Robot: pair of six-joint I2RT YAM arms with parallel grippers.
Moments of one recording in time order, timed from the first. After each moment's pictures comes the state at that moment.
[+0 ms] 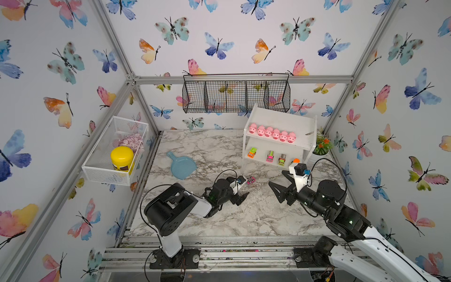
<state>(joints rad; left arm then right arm) -0.75 1.79 0.58 0.82 0.12 0.20 0.76 0.64 0.72 -0.26 -0.03 0.10</state>
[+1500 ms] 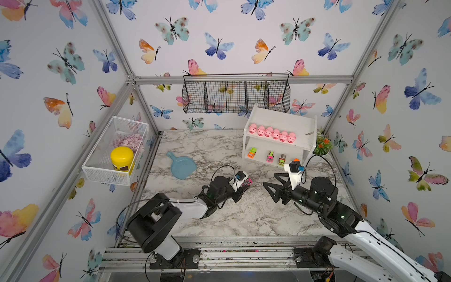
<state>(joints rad) -0.77 1.42 0.52 0.66 0.21 0.12 0.76 0.76 0.70 -0.18 -0.20 0.37</state>
